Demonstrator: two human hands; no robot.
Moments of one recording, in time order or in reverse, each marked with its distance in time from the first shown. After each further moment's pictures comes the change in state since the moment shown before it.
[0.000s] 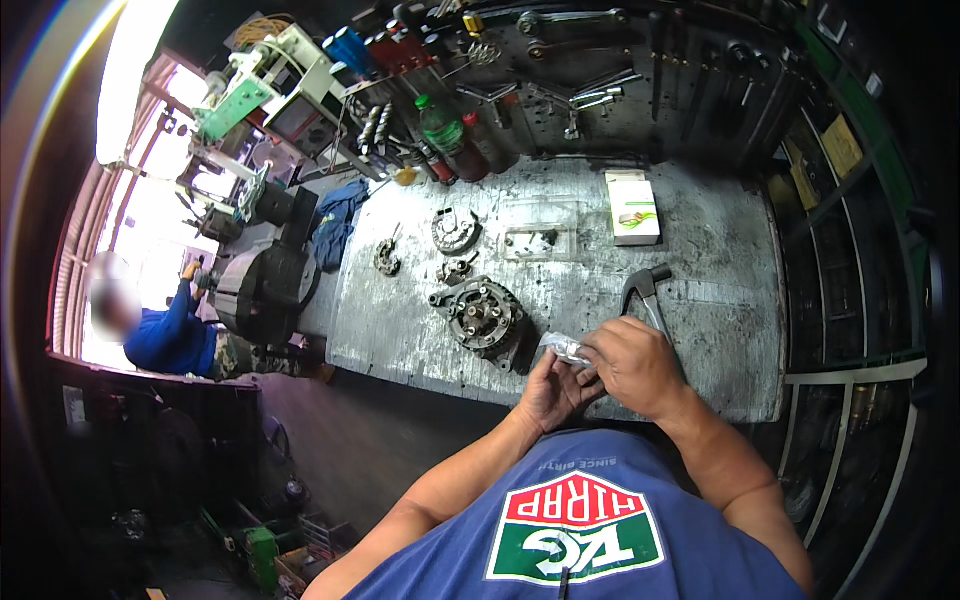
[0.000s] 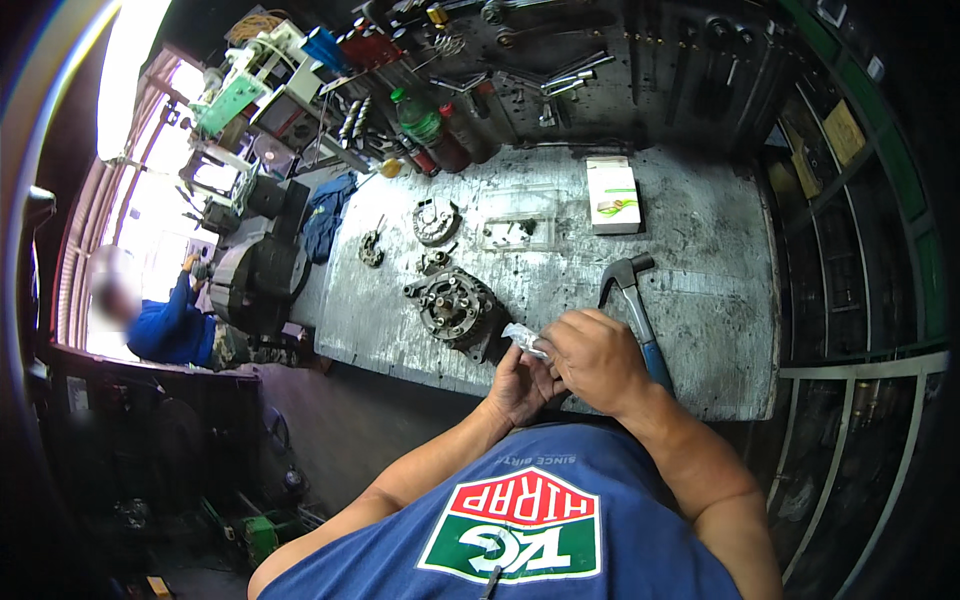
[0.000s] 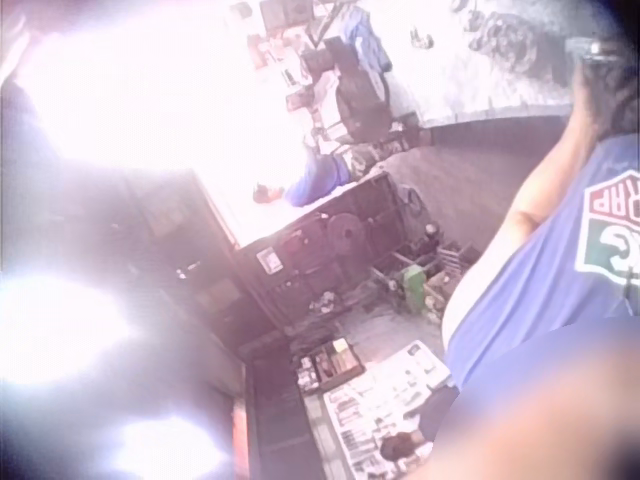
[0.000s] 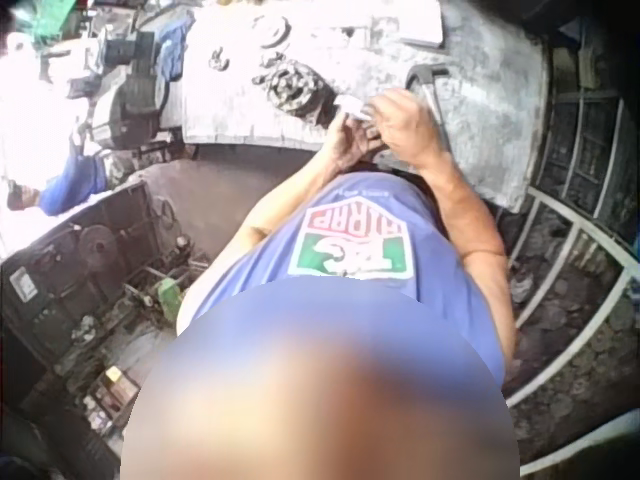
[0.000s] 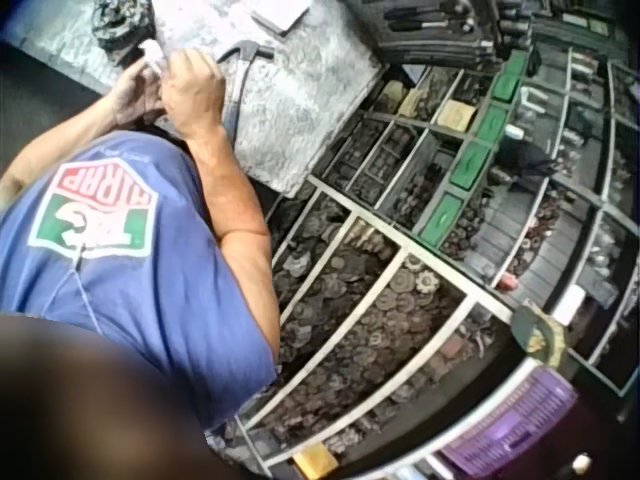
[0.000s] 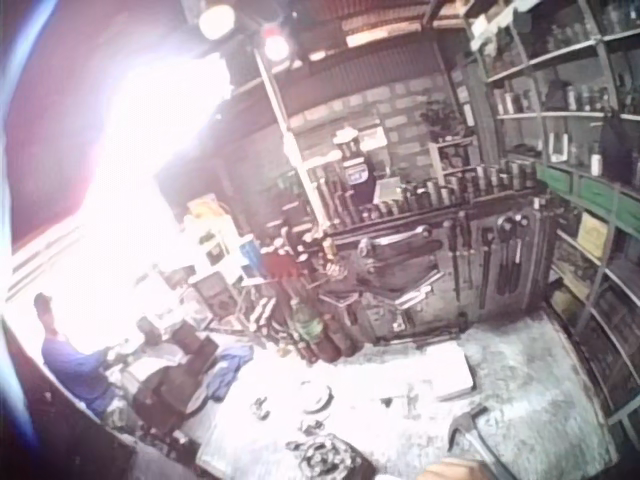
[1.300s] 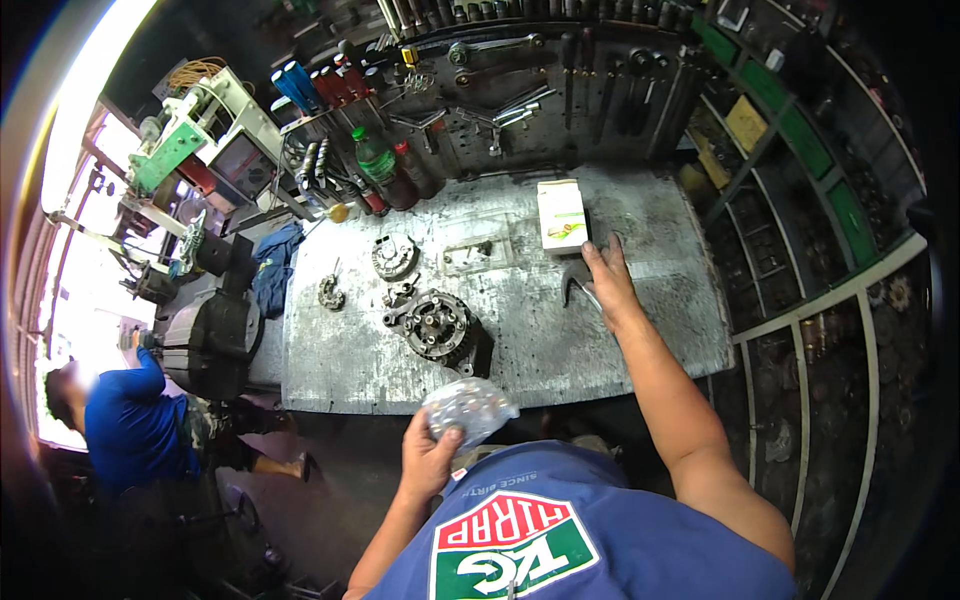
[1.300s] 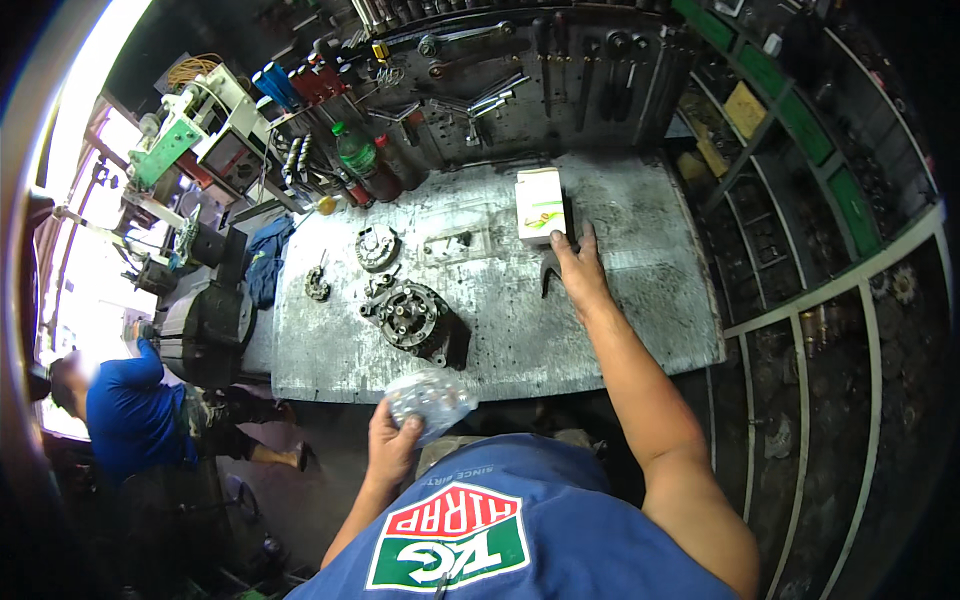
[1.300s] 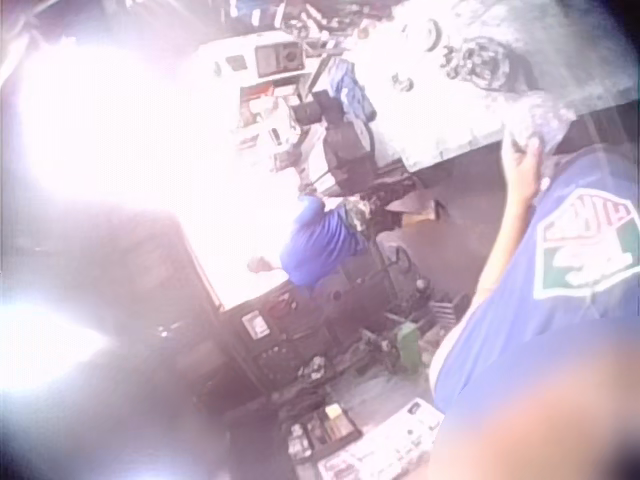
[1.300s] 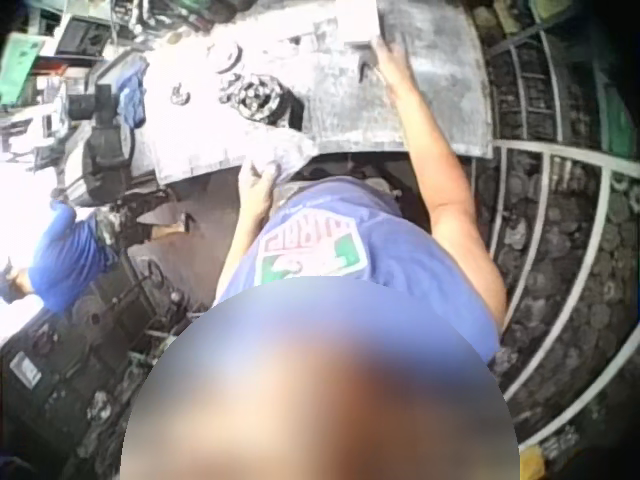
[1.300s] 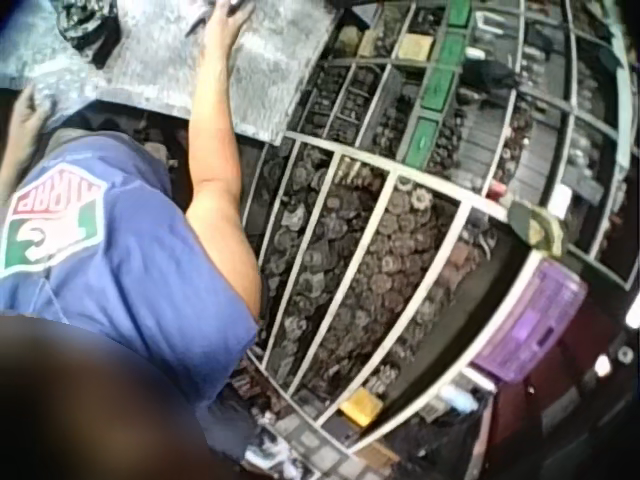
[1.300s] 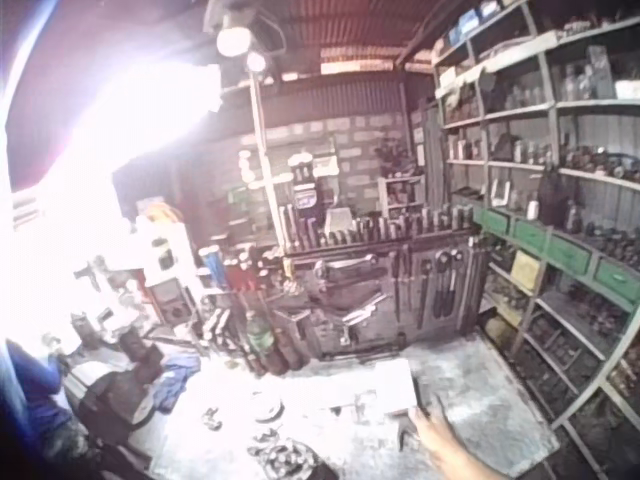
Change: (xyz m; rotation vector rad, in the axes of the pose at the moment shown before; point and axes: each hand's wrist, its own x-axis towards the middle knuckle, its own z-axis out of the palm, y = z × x) left_hand -0.189 0.075 0.033 0.865 0.268 0.466; right_hand 0.000 0.084 0.030 0.718 0.451 1.004
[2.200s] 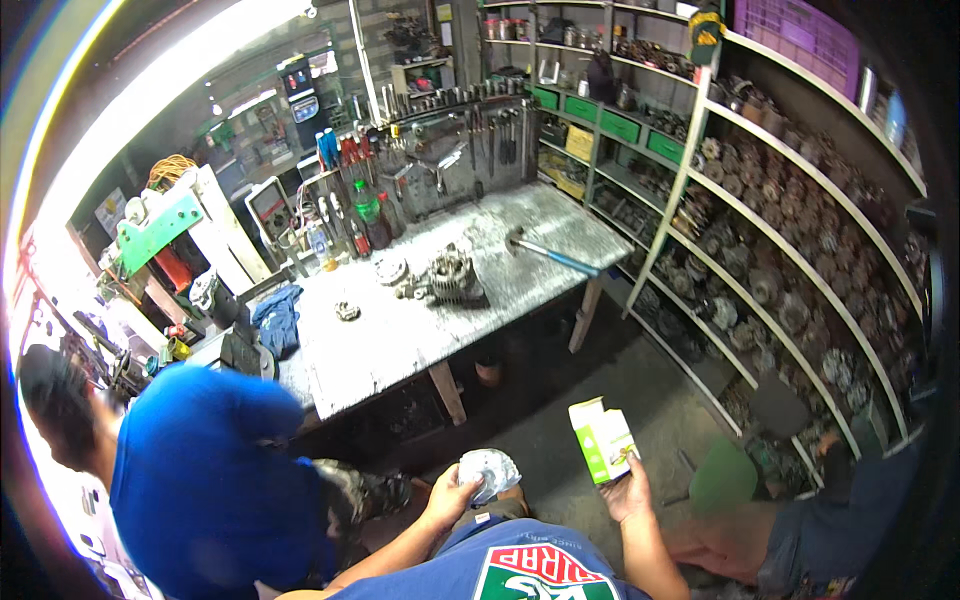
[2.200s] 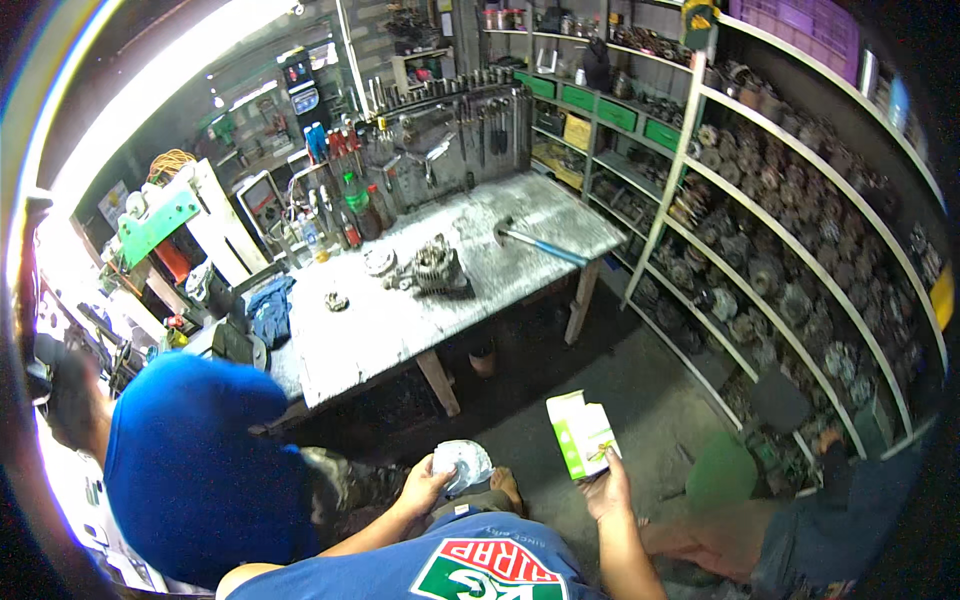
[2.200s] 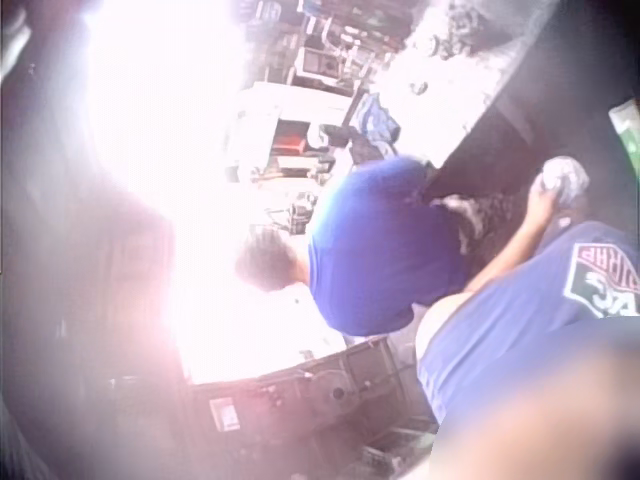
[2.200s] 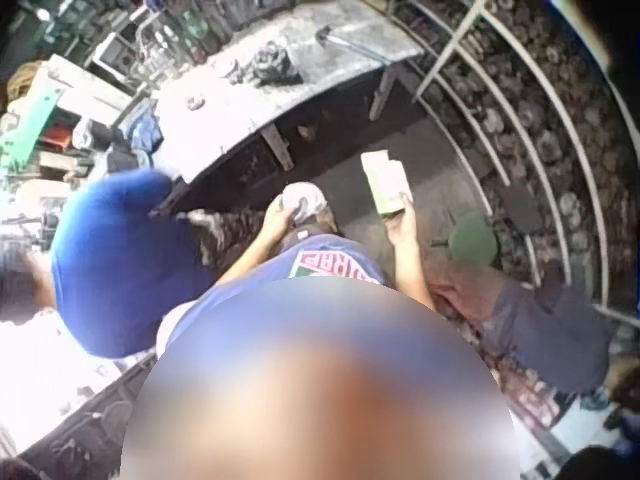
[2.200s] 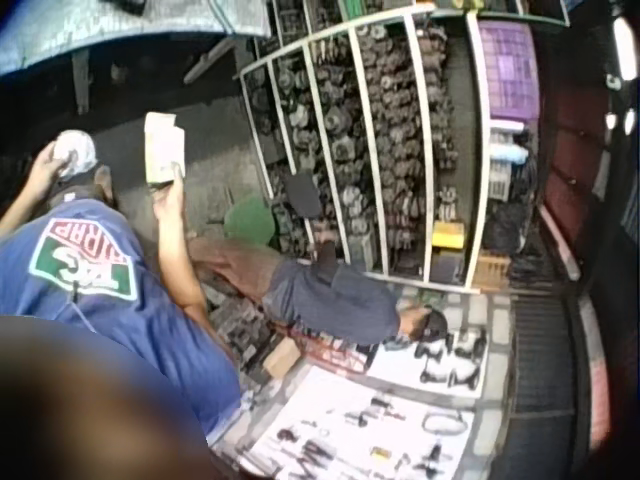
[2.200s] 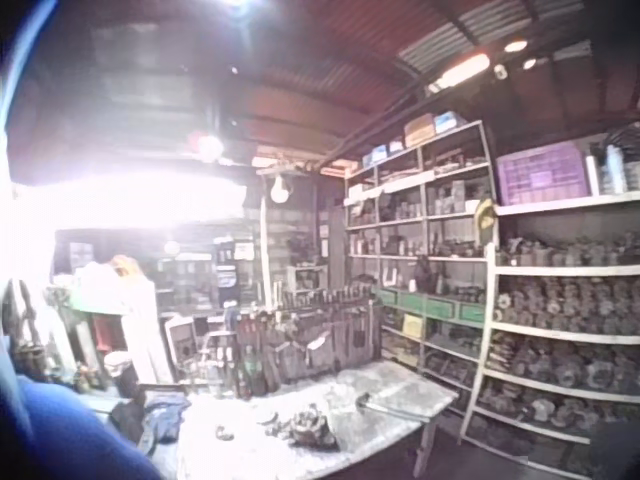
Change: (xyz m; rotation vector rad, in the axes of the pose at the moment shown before) left_hand -0.230 -0.064 -0.318 0.273 -0.565 -0.291; right_hand -0.690 0.284 0.174 0.859 0.598 0.024
